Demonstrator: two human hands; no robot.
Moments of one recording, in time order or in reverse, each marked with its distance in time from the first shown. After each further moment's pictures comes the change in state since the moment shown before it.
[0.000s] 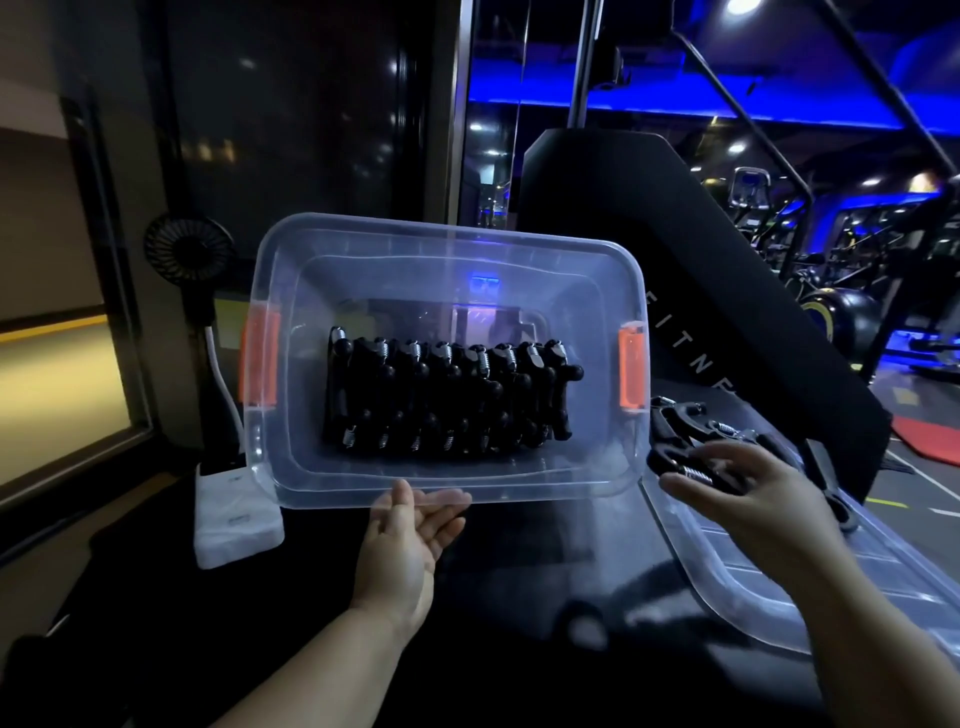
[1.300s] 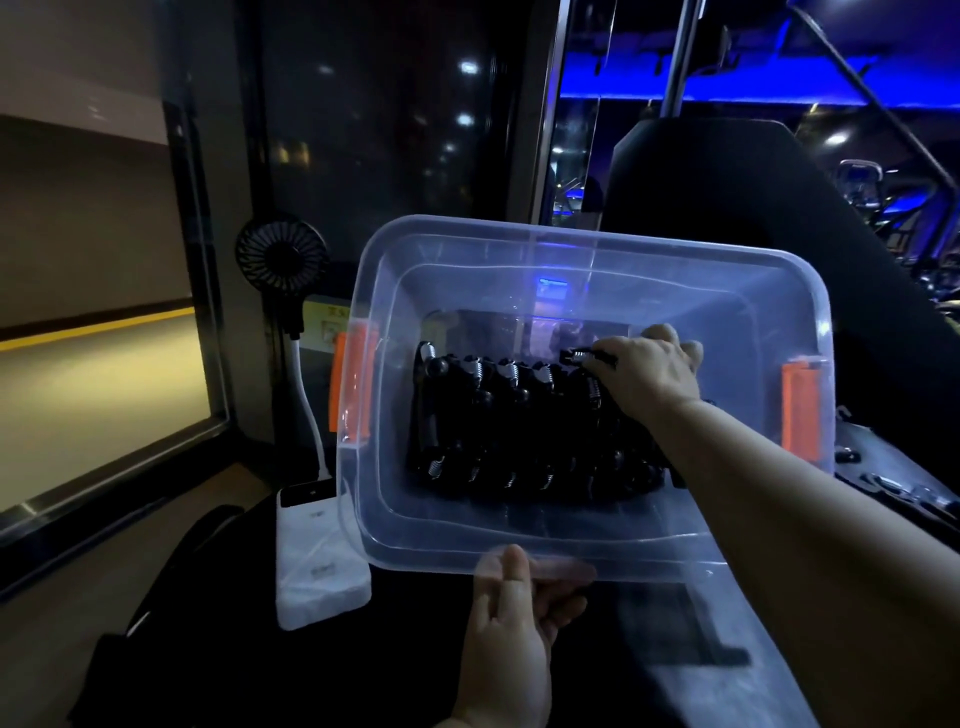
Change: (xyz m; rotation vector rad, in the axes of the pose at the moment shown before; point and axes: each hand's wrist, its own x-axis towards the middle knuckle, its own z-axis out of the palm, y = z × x) left_hand 0.011 0.003 -0.010 0.105 -0.048 -0.028; right_hand 0.176 -0.129 0.191 -0.573 -0.014 -0.425
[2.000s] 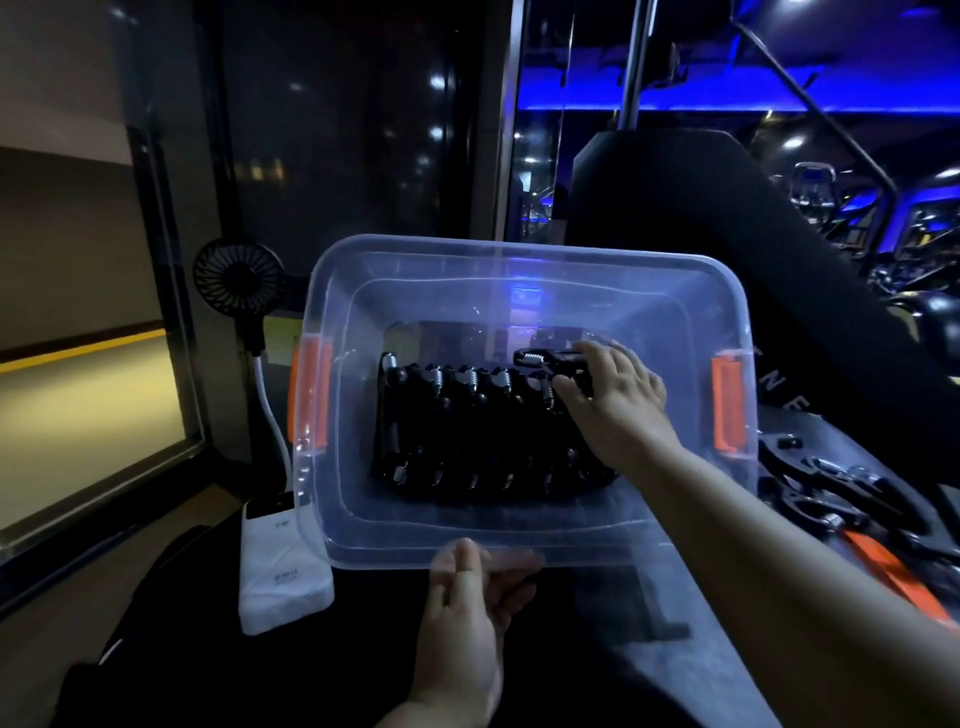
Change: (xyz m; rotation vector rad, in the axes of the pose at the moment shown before) left_hand 0.002 -0.001 0.005 -0.085 0.075 -0.007; right_hand -0.061 0.005 -0.018 0.233 0.133 -0.087
